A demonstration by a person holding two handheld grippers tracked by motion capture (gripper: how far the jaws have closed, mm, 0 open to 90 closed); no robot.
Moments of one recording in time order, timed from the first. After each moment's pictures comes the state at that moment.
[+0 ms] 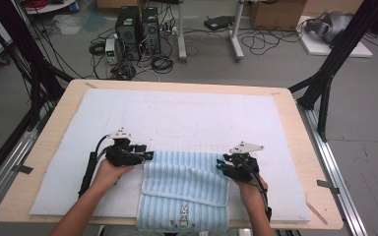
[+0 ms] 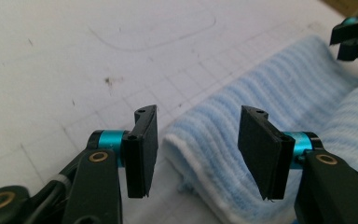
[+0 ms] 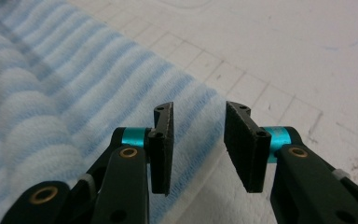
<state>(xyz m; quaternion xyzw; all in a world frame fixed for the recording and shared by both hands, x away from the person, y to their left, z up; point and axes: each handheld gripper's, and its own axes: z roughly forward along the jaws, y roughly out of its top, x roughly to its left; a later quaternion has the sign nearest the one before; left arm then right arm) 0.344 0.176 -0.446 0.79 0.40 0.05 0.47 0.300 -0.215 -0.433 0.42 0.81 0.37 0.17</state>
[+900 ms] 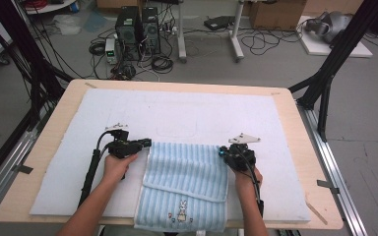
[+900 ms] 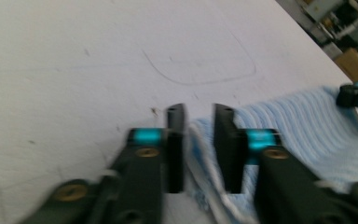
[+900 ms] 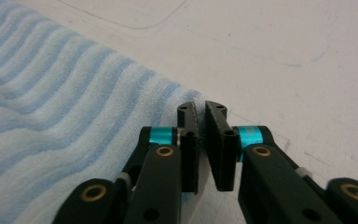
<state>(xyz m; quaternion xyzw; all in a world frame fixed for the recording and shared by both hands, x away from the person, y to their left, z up) 0.369 0.183 -0.454 0.68 0.51 0.05 0.52 0.331 -0.212 -0.439 0.46 0.78 0.37 0.21</state>
